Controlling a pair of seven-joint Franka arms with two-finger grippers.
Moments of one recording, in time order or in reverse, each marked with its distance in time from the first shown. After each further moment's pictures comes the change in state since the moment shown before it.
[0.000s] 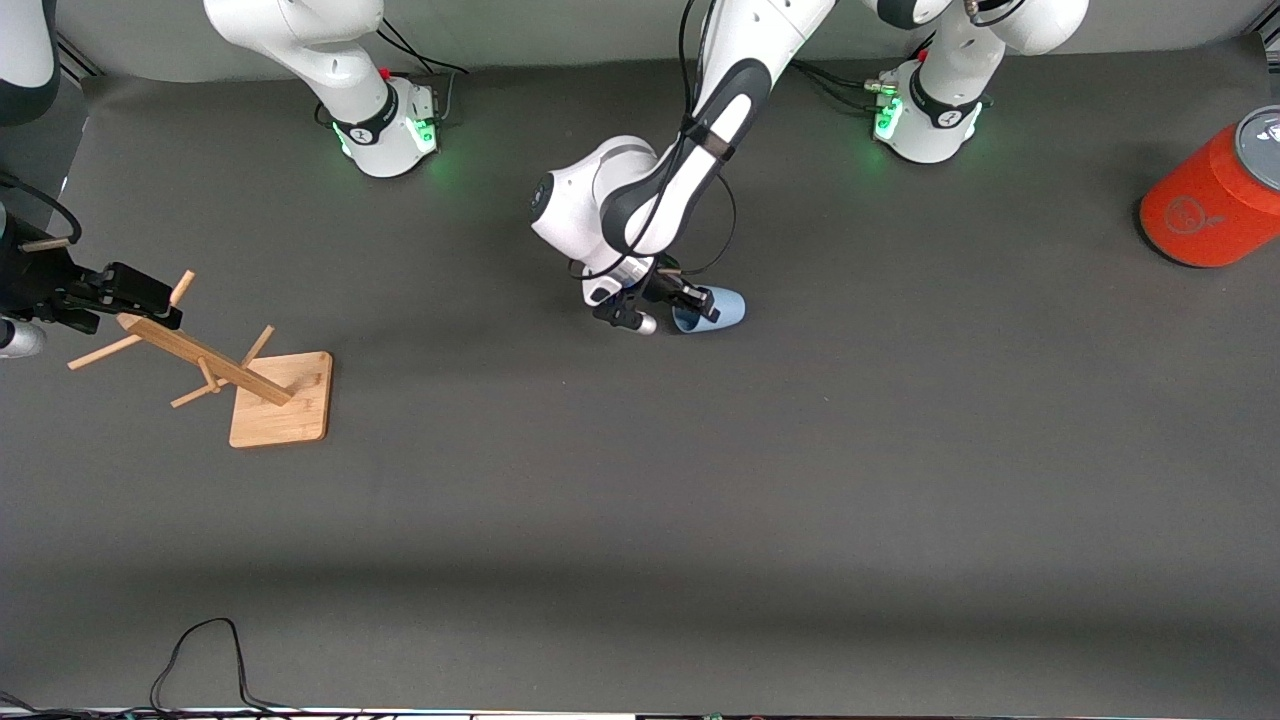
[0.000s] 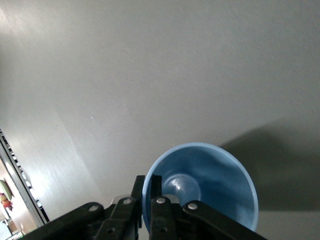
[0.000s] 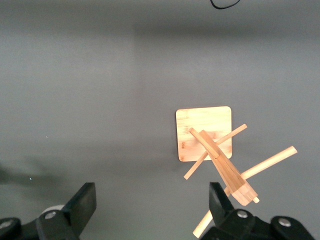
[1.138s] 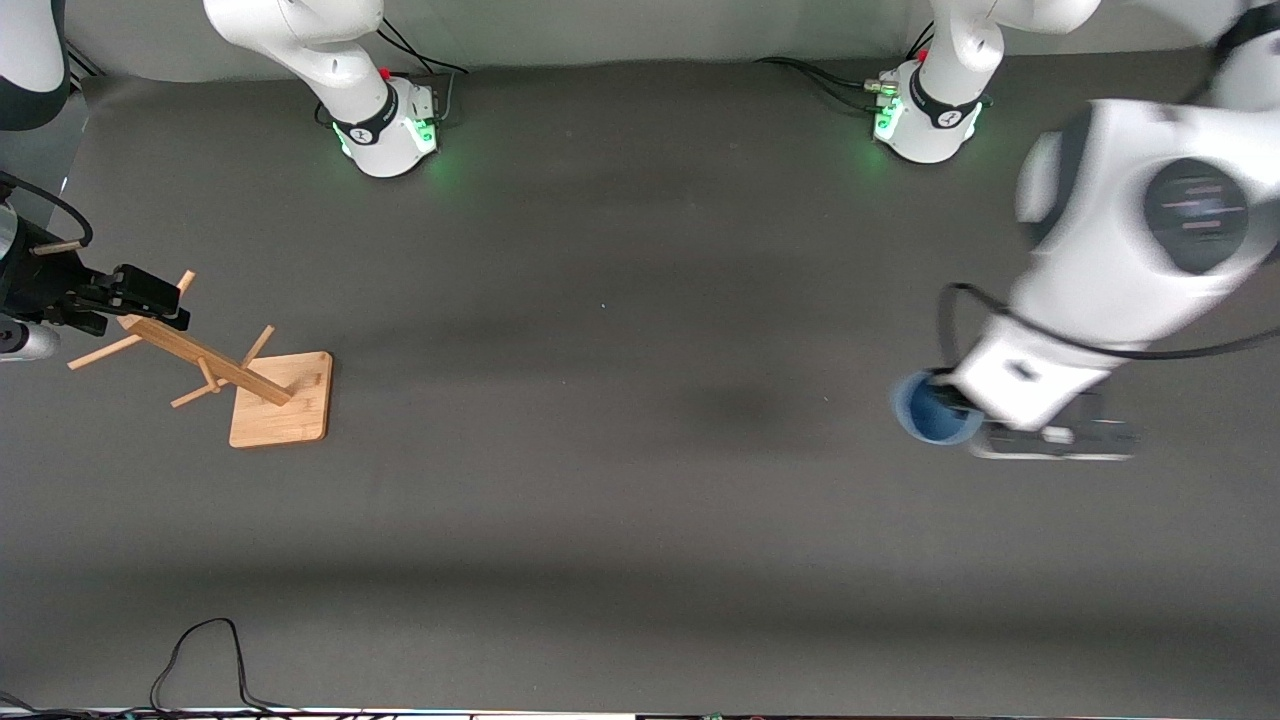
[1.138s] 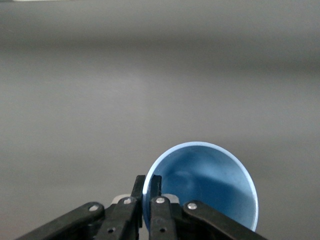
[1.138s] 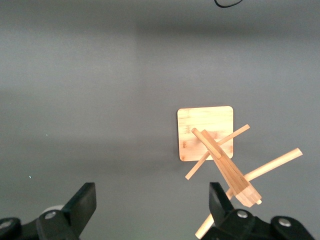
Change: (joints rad) left arm 0.692 -0.483 0.111 -0.006 -0.451 0.142 0.437; right arm 0.001 0.006 0.003 -0.002 -0.001 0.000 -0.004
